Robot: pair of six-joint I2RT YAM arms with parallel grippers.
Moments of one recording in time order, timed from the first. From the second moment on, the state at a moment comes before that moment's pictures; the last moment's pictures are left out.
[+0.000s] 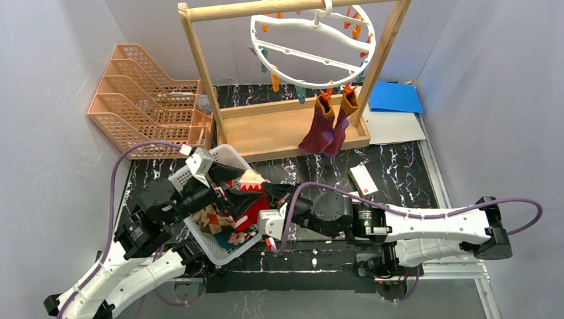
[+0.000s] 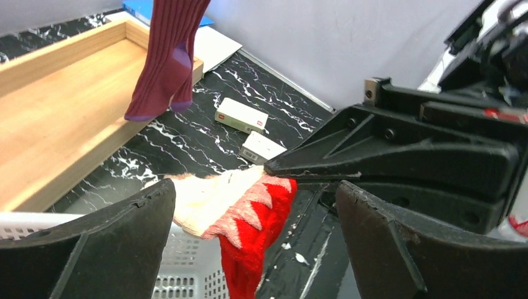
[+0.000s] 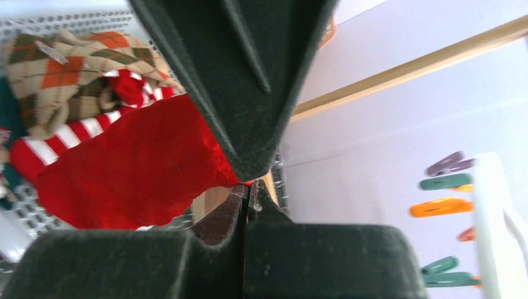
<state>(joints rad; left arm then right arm) -0.83 0.49 0.85 -0.38 0.20 -0.29 1.54 1.12 1.01 -0.01 0.35 -0.87</state>
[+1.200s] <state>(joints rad) -0.83 0.40 0.71 -0.27 -0.05 -0.59 1.57 1.09 0.91 0.12 0.39 -1.00</state>
